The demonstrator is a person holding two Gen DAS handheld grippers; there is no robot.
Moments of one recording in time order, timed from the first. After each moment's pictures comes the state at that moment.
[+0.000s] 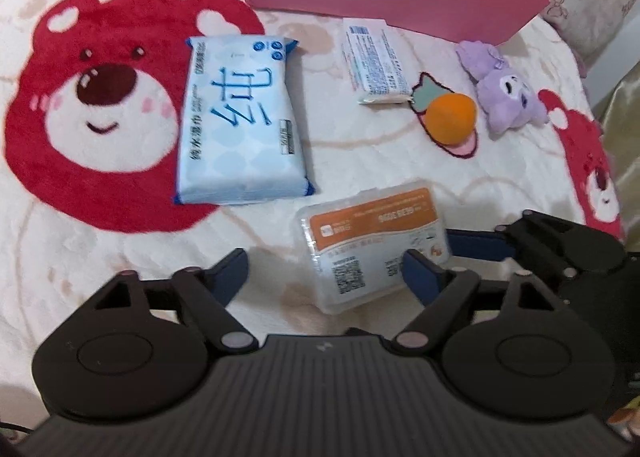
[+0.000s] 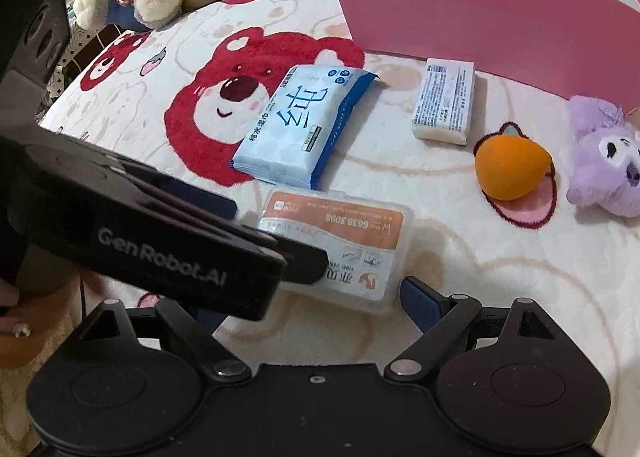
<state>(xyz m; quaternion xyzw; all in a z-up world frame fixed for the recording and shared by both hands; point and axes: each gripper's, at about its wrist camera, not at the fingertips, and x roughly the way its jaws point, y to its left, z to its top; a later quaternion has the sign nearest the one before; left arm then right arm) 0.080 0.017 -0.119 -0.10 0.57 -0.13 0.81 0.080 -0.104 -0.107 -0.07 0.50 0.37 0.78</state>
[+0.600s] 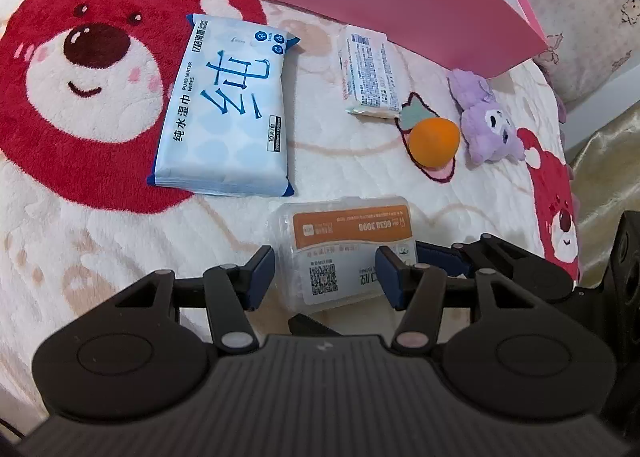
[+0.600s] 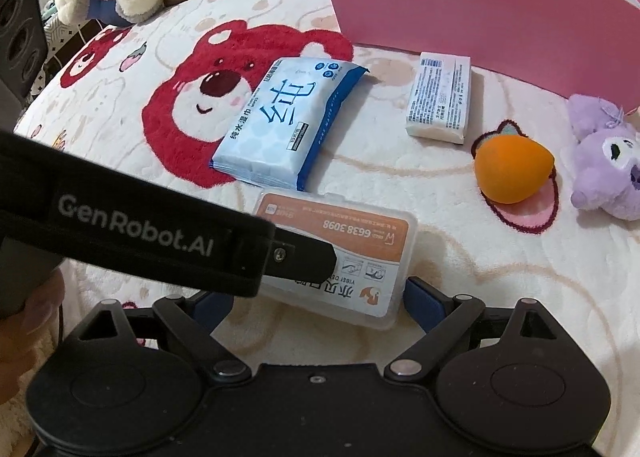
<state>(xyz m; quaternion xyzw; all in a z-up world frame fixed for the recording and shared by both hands) 0.083 0.028 -0.128 -0.19 0.56 -0.14 0.79 0.084 -0.093 -0.117 -0.09 0.50 0.34 0.79</state>
